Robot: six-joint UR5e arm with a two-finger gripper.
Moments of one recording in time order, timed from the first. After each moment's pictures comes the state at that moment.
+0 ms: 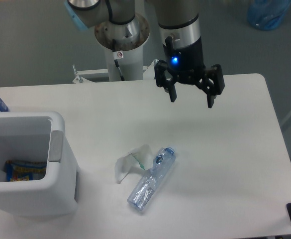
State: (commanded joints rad) arm 2.52 -1.65 -1.53 -1.13 1.61 0.98
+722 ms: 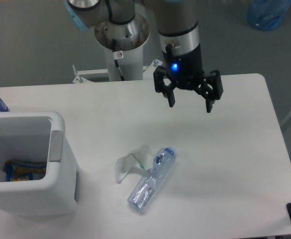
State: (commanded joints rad) arm 2.50 -1.69 -1.58 -1.01 1.61 0.78
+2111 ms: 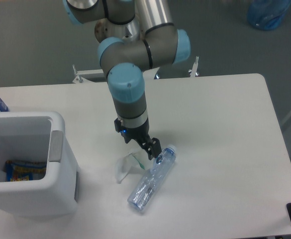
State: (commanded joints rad) arm 2.30 -1.93 -1.76 -0.94 1.63 1.04
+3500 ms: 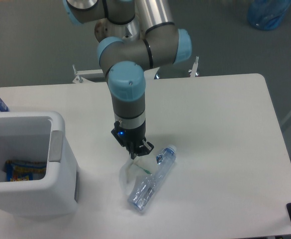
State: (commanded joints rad) arm 2.37 -1.80 -1.68 -0.95 1.41 0.87
